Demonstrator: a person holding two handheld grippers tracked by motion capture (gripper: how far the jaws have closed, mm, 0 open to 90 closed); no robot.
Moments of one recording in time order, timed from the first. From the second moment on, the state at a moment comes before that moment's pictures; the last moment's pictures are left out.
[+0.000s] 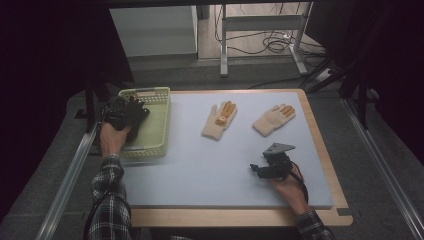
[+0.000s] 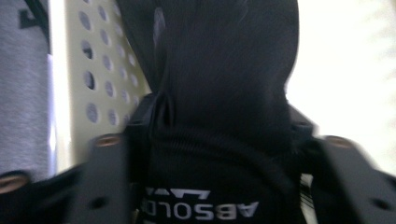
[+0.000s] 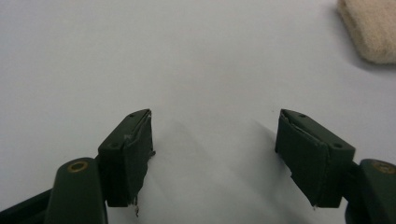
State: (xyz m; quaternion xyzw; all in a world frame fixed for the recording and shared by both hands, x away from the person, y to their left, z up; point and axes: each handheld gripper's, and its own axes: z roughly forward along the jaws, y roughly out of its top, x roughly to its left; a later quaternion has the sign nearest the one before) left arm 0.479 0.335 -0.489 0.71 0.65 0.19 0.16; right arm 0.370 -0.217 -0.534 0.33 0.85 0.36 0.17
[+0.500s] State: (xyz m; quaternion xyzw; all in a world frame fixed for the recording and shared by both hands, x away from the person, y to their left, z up) left arm 0.462 0.340 -0.473 0.70 0.64 0.19 0.23; right arm 0.369 -0.217 -0.534 0.34 0.85 0.36 0.17
